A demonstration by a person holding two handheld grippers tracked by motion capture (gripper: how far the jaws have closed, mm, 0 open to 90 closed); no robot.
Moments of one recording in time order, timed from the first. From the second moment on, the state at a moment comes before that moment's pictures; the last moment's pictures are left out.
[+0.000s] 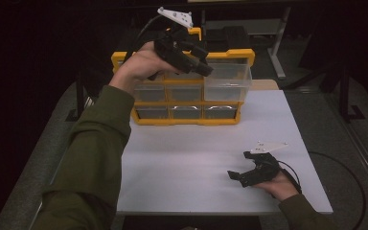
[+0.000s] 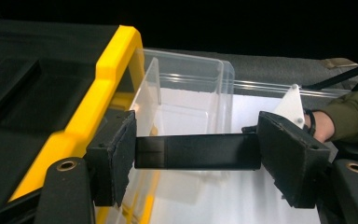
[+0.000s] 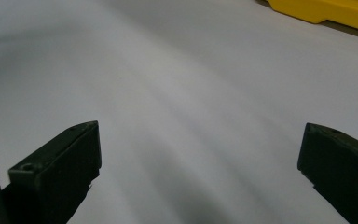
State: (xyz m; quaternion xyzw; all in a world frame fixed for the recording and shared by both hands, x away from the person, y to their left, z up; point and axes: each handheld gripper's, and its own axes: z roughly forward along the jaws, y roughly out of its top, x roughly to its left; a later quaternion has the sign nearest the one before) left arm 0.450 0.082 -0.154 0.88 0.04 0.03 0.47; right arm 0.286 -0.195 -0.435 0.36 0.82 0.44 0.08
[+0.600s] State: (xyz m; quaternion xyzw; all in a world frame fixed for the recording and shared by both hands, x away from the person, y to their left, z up) left arm 0.452 0.088 -0.172 0.87 0.07 0.04 0.48; right arm 0.287 -0.197 -0.435 0.37 0.81 0.45 0.08
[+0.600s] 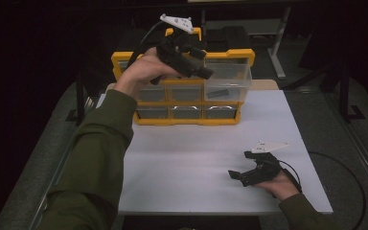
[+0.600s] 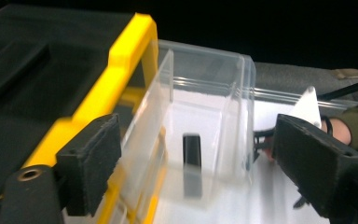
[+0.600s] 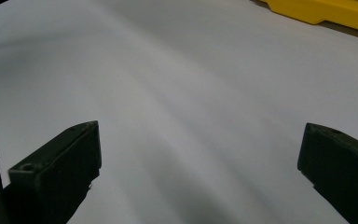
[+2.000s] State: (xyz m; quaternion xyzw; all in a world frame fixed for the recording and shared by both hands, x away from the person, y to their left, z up) left arm 0.369 0.215 -0.308 0.84 0.20 0.07 0.50; right arm 0.287 -0.195 -0.436 0.36 0.82 0.44 0.08
